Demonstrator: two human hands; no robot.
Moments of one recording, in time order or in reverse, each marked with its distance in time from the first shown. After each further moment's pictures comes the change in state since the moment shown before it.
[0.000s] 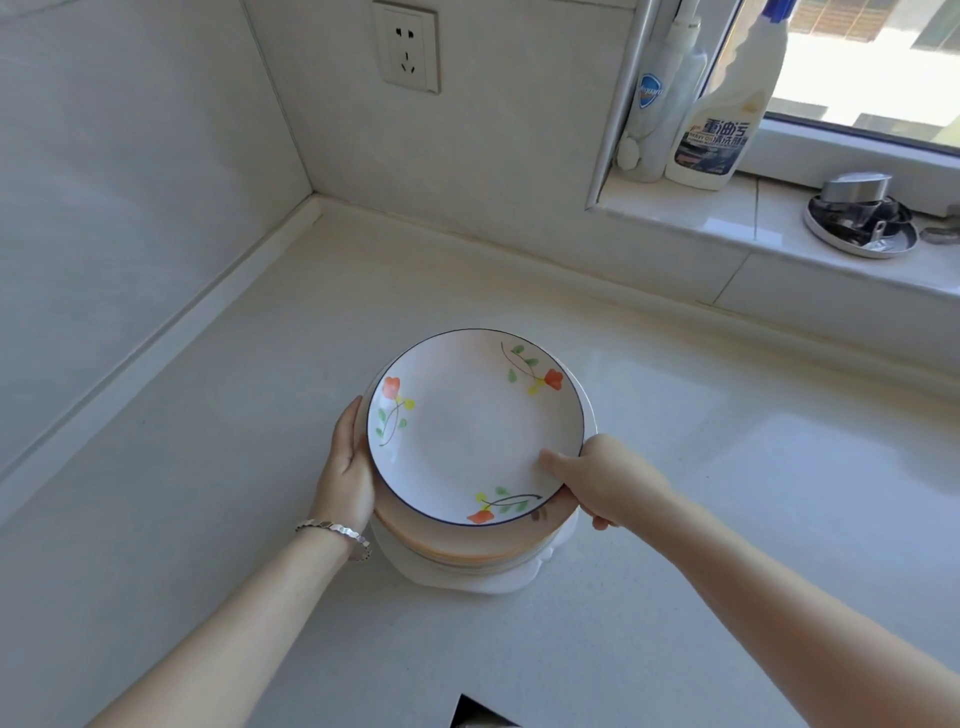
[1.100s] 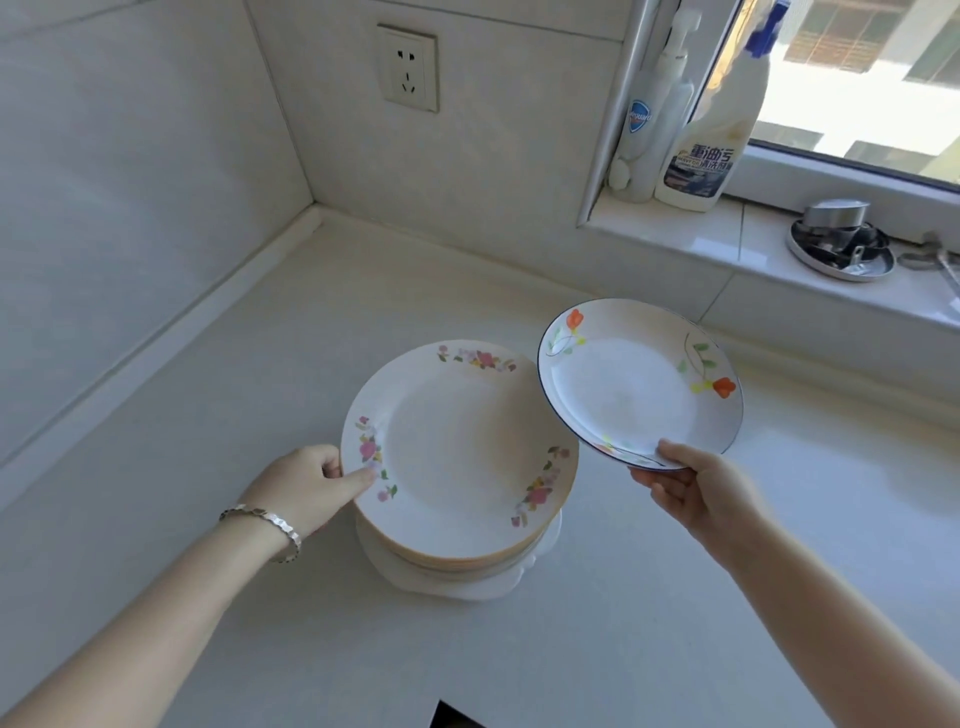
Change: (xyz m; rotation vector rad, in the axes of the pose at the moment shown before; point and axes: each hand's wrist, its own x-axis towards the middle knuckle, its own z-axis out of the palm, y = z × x) left_hand 0.000 0.020 -0.039 0.857 -0.134 -0.071; right_hand 0.003 0.074 -0.043 1.326 0.085 0.084
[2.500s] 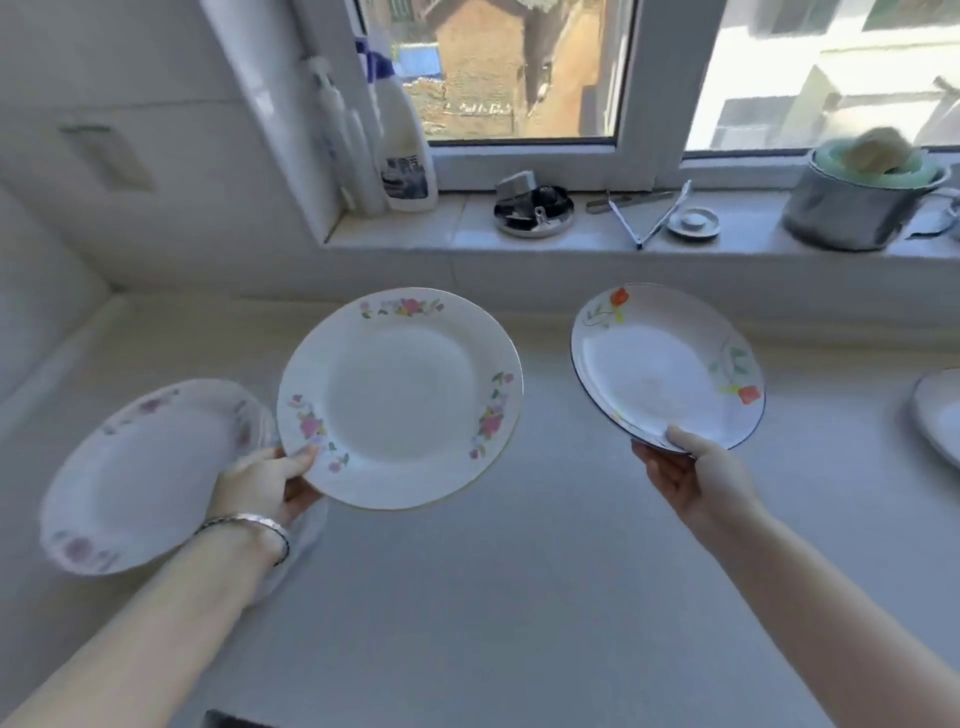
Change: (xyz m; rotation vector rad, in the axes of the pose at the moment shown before) left_hand -0.126 0.225 0.168 -1.062 -0.044 -0.040; right_hand -0.023 -0.036 -0.327 0.459 0.115 -0.123
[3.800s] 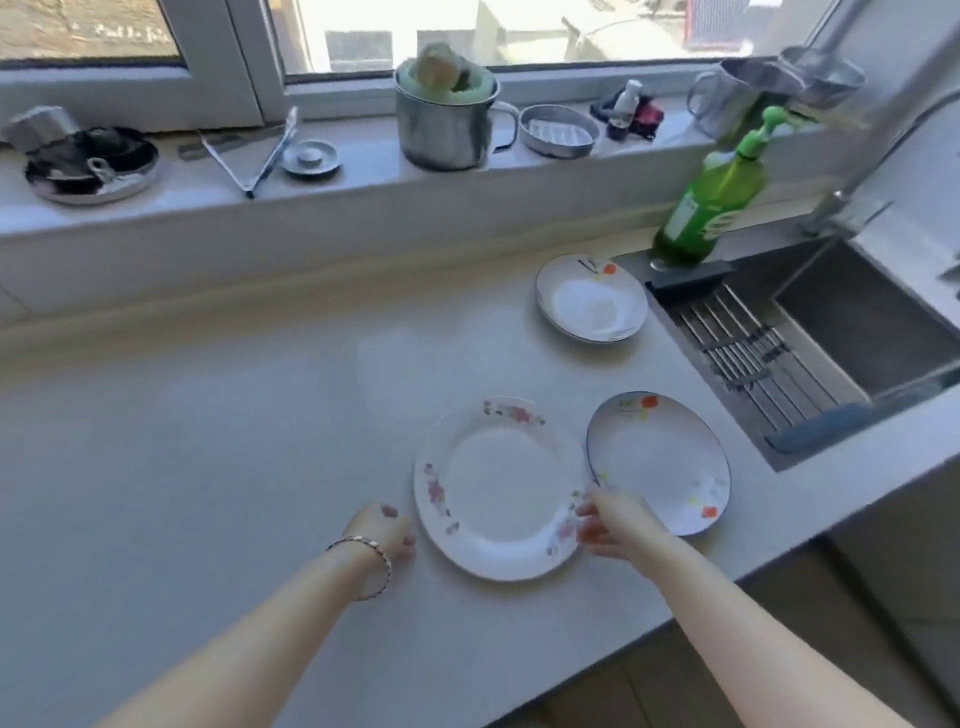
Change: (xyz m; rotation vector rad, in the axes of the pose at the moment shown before) left_hand -0.084 -0.243 0.271 1.016 -0.643 -0.321; right_hand -0.040 -0.022 -0.270 -0.516 0.562 0.275
